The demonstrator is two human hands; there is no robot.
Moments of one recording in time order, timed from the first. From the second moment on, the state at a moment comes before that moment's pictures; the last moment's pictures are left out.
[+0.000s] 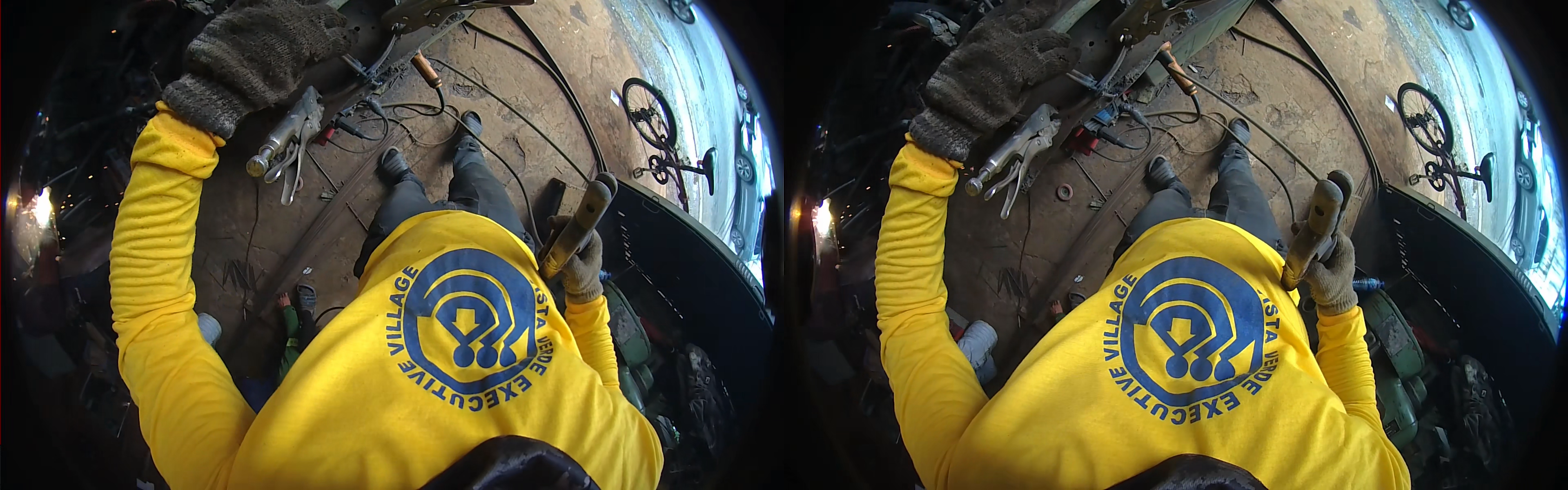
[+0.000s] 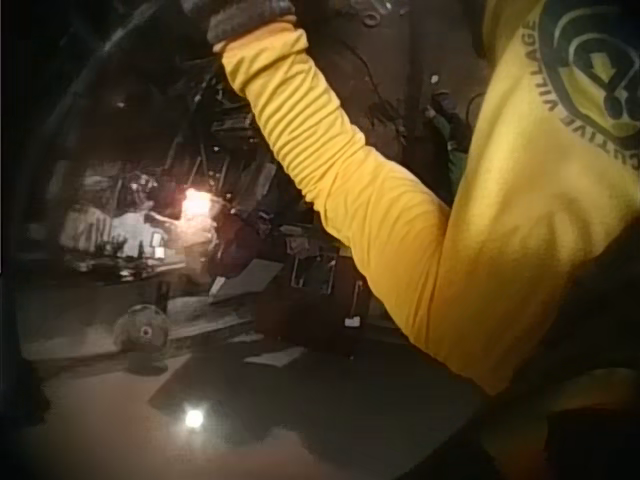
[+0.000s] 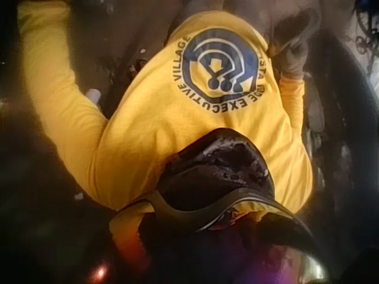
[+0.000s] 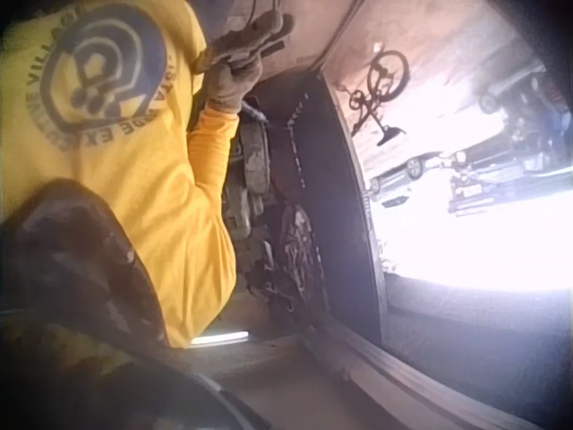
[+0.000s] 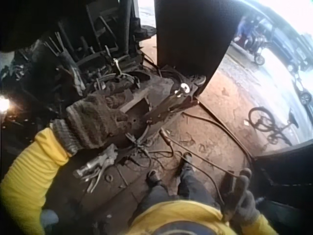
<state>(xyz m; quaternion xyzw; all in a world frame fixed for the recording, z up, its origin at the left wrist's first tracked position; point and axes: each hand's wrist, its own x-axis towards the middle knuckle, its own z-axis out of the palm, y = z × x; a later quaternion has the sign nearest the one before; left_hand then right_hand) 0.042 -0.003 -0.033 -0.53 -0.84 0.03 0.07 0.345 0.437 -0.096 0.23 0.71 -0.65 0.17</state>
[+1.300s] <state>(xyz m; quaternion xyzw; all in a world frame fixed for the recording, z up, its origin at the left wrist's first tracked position) 0.035 0.004 -0.039 -0.55 -0.83 0.08 0.03 0.349 0.444 -0.102 0.24 0.70 -0.66 0.15</state>
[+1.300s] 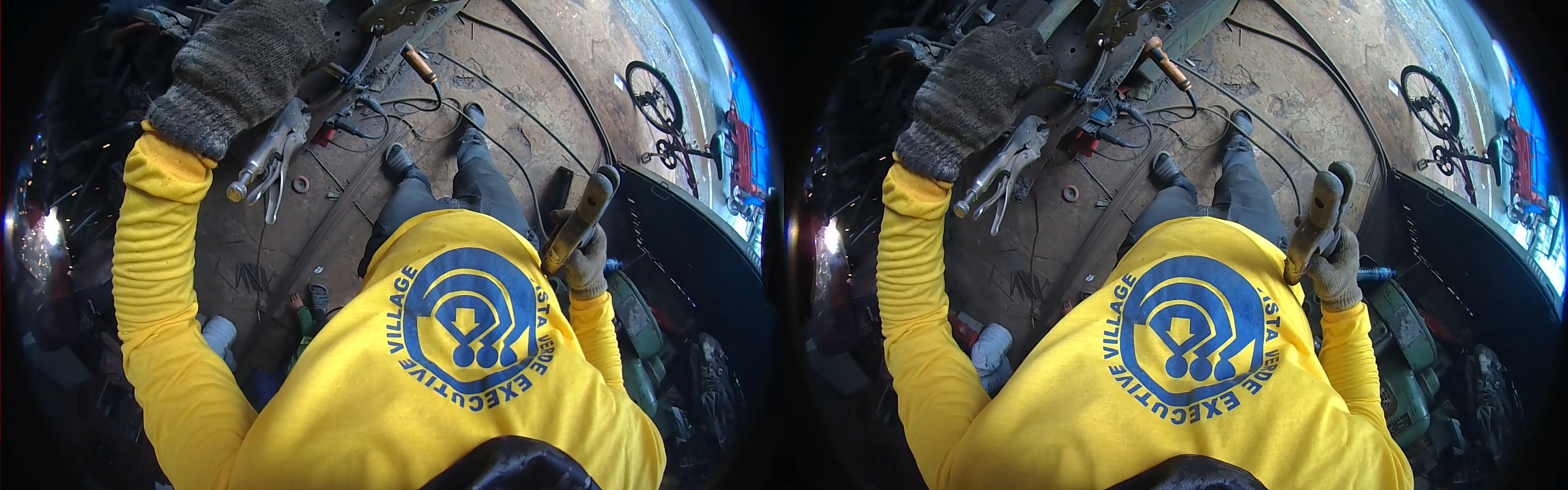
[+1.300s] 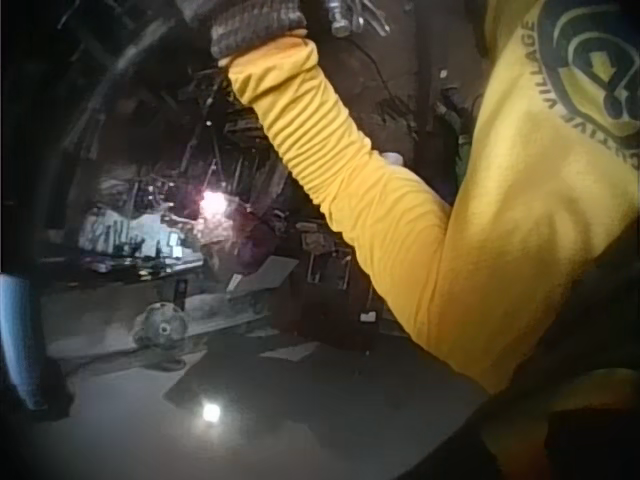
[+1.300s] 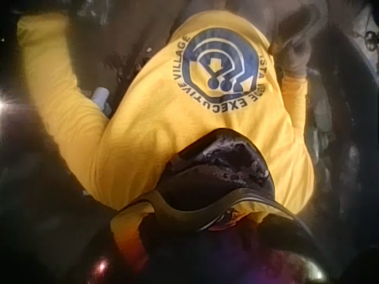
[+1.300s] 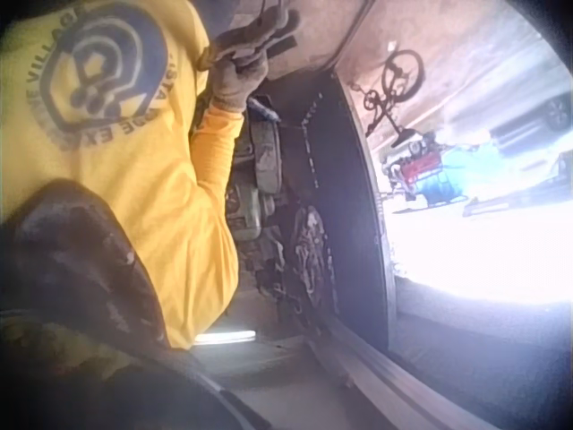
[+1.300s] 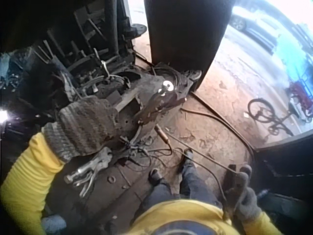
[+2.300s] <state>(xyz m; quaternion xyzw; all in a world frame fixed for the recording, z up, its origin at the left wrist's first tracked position) 0.033 0.013 -0.043 -0.56 -0.82 0.09 0.04 0.347 0.444 -0.103 0.23 0.72 -0.64 0.13</state>
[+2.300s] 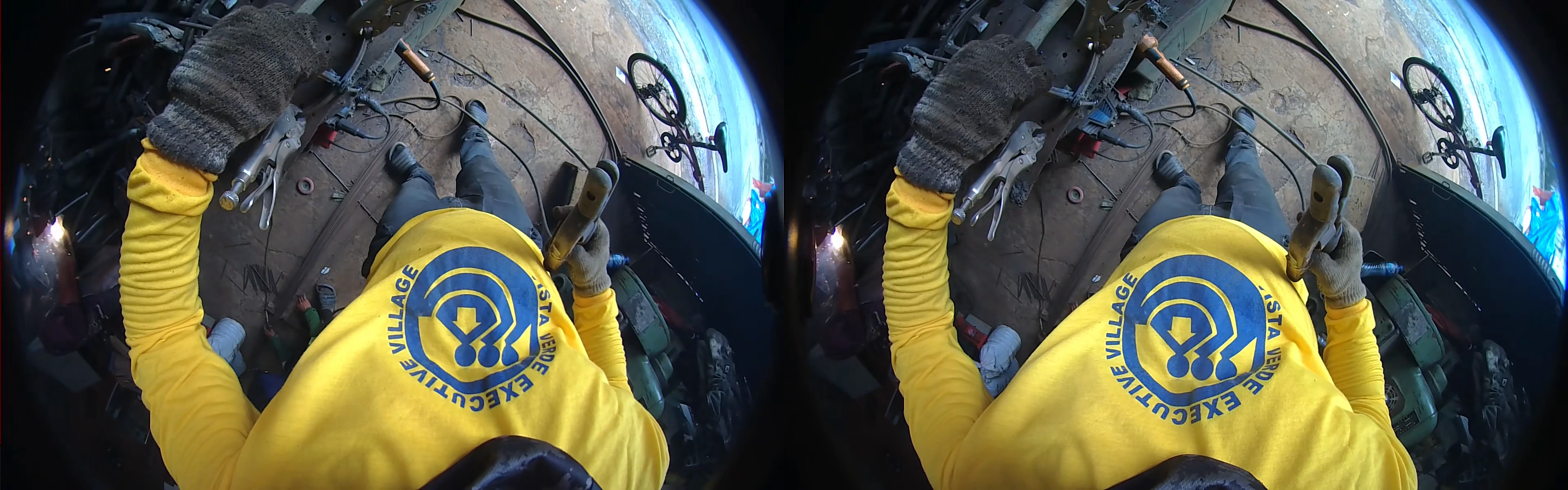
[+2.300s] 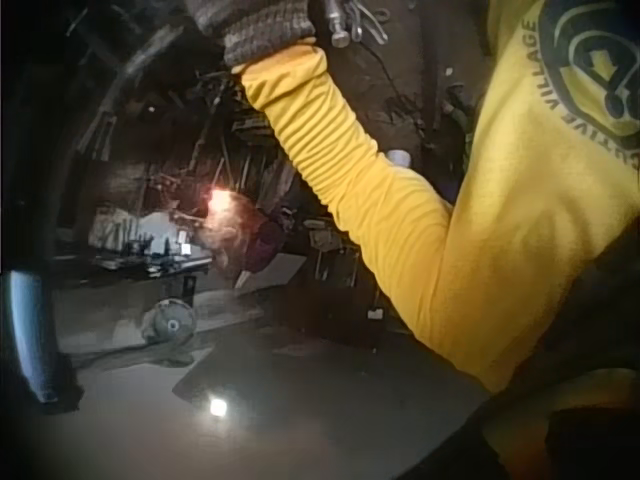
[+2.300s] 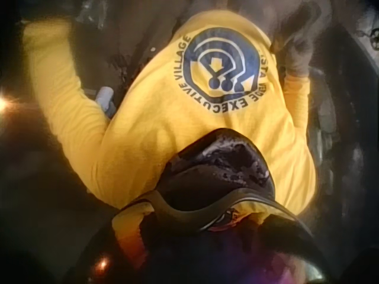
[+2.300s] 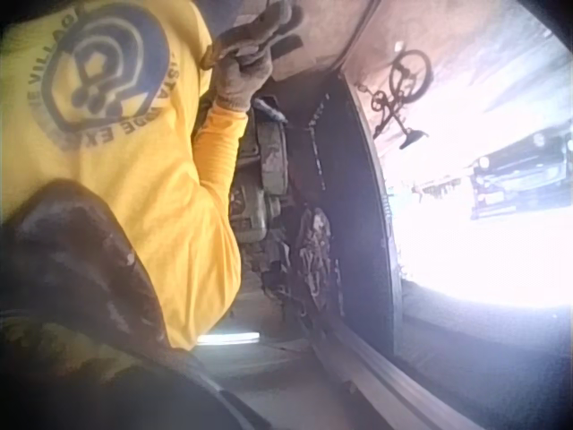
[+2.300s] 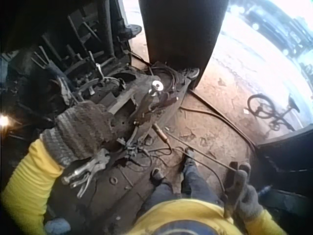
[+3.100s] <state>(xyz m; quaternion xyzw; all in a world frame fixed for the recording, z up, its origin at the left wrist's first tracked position) 0.035 0.019 -0.041 -0.59 -0.80 0.06 0.07 0.353 0.451 -0.109 0.25 0.69 -0.66 0.16</state>
